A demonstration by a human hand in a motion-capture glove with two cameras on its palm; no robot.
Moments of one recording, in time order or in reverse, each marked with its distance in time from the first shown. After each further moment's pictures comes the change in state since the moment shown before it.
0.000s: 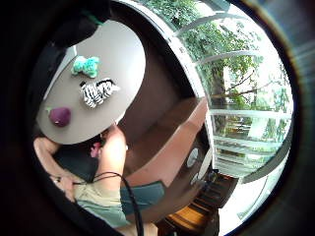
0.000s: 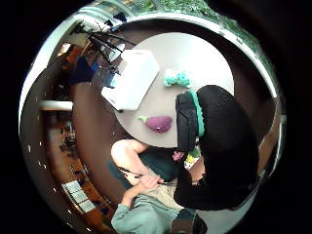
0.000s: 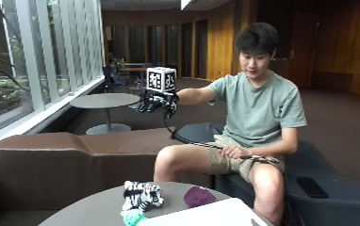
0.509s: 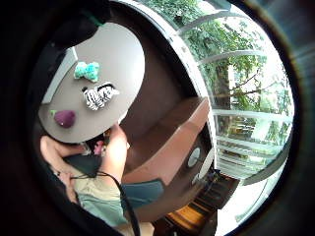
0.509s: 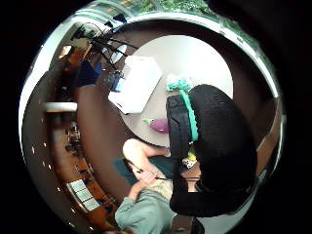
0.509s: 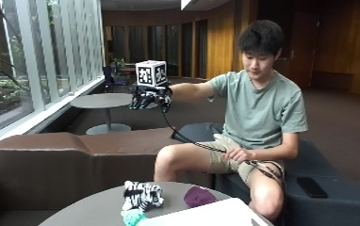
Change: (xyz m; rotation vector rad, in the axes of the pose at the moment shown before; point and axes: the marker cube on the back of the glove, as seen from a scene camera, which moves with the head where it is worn) arm 0.009 -0.033 -0.025 -0.076 -0.055 -0.066
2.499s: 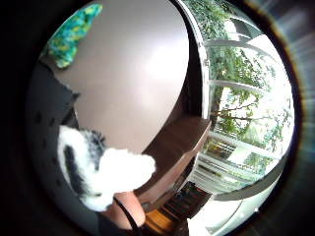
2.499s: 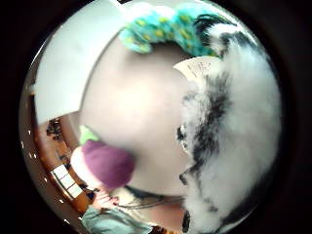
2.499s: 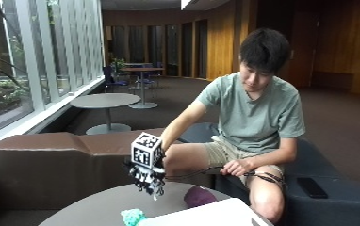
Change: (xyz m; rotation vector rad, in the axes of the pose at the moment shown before) arm -0.032 -0.132 0.272 -0.087 0.210 -0.190
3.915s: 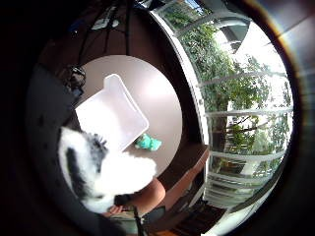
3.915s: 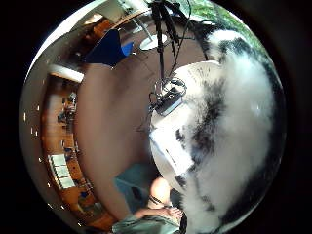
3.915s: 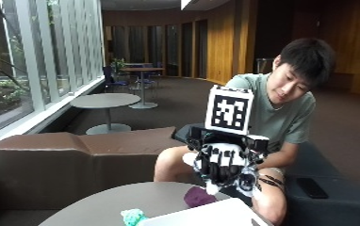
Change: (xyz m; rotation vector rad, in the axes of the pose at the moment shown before) arm -0.272 -0.169 -0.358 0.316 -0.099 -0.097
